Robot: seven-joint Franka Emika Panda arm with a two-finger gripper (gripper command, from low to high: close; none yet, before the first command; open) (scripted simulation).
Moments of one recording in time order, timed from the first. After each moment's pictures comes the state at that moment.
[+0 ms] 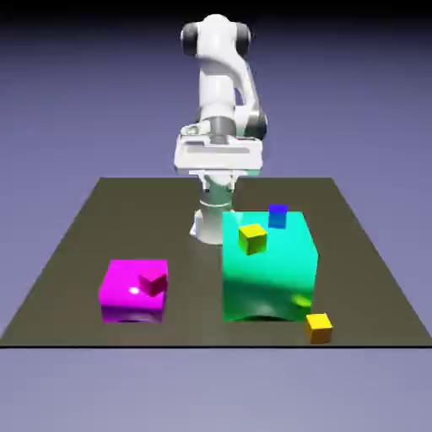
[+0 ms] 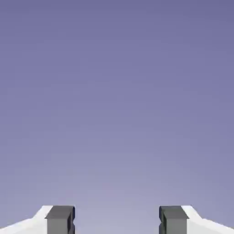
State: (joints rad) arm 0.00 -0.53 0.02 -2.78 -0.01 3.00 0.76
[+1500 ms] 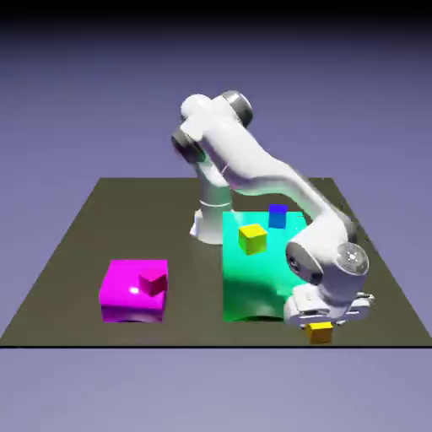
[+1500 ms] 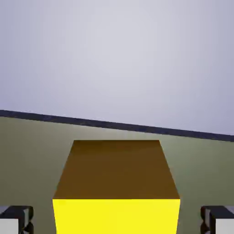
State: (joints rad) arm -0.22 0.95 0.74 -1.73 -0.54 2.03 1.42
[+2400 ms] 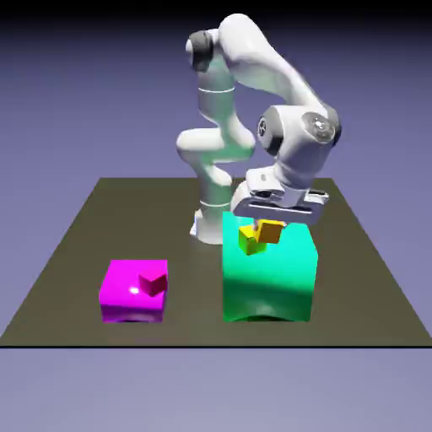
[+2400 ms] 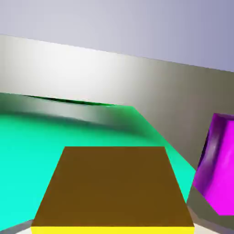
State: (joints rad) arm 0.10 0.01 0.23 -2.04 -0.12 1.68 0.96
